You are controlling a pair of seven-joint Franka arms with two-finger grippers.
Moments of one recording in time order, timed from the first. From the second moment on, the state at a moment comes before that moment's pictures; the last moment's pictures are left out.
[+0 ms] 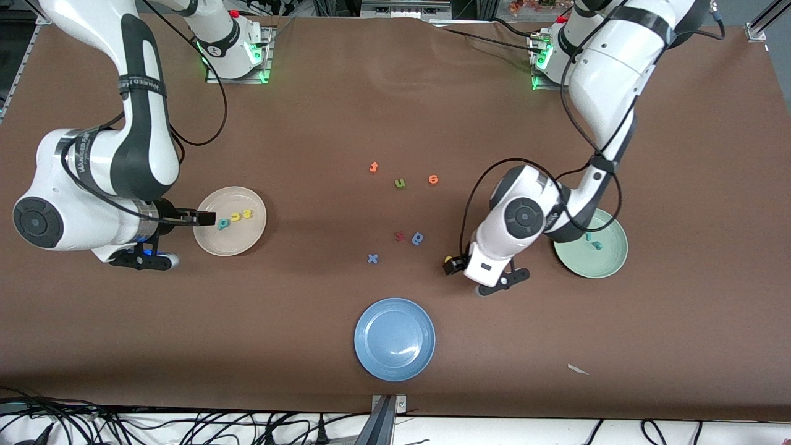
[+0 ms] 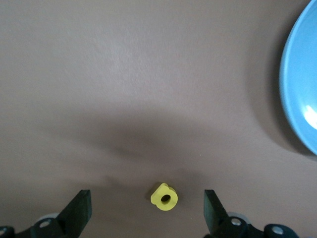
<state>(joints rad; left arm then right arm) -0.24 0.82 -0.29 -1.46 0.16 2.32 -0.94 0.48 0.51 -0.45 -1.47 0.21 1.58 0.03</state>
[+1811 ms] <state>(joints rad) -0.33 0.89 -0.24 -1.42 0.19 2.27 -0.98 -0.04 0.01 0.02 -1.65 0.06 1.62 0.12</state>
